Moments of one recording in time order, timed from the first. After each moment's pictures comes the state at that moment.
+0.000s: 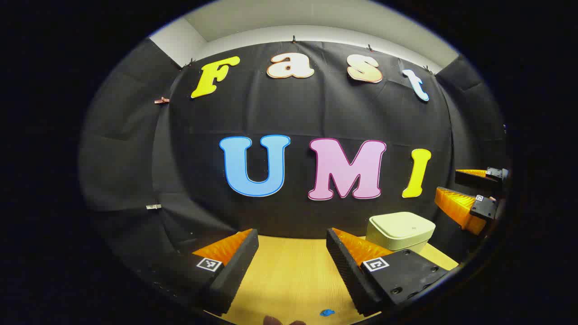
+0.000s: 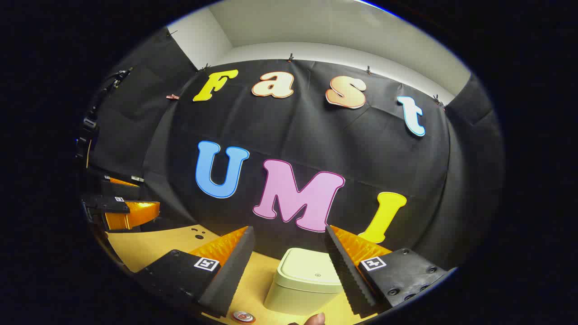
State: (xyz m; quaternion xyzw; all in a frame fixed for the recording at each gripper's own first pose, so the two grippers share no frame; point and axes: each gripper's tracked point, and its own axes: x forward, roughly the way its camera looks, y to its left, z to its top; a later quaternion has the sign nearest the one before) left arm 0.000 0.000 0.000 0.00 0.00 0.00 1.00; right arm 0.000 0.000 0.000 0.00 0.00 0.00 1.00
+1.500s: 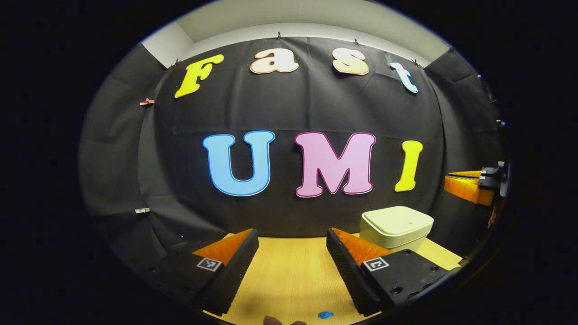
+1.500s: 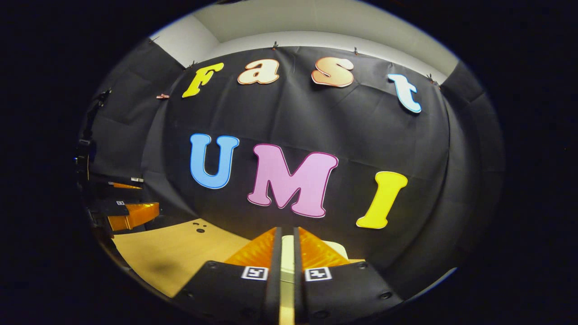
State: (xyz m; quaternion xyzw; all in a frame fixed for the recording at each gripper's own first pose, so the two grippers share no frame) left arm 0.025 -0.027 -0.011 0.02 0.01 -0.04 1.00; right arm 0.017 -0.049 -0.037 0.05 0.05 0.00 1.00
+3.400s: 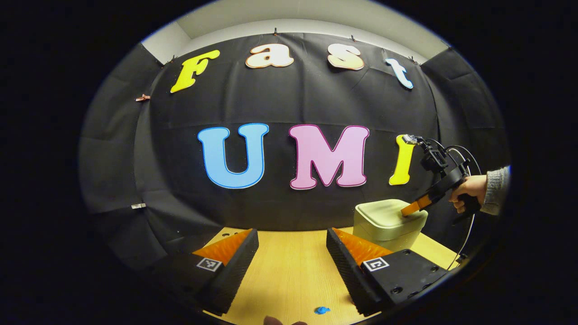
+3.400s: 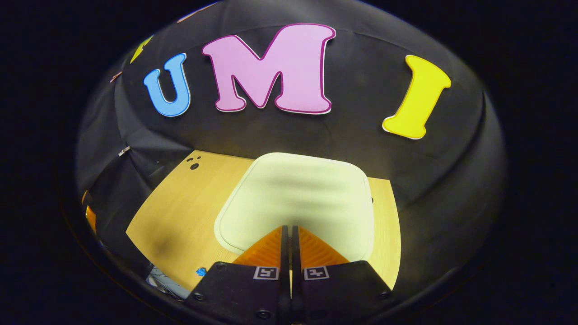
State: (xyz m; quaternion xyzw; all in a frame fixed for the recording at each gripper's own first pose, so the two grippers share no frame) left arm 0.013 -0.036 -0.028 0.02 0.03 -0.05 1.00; right arm 0.108 -0.077 -0.223 0.12 0.41 0.06 0.90
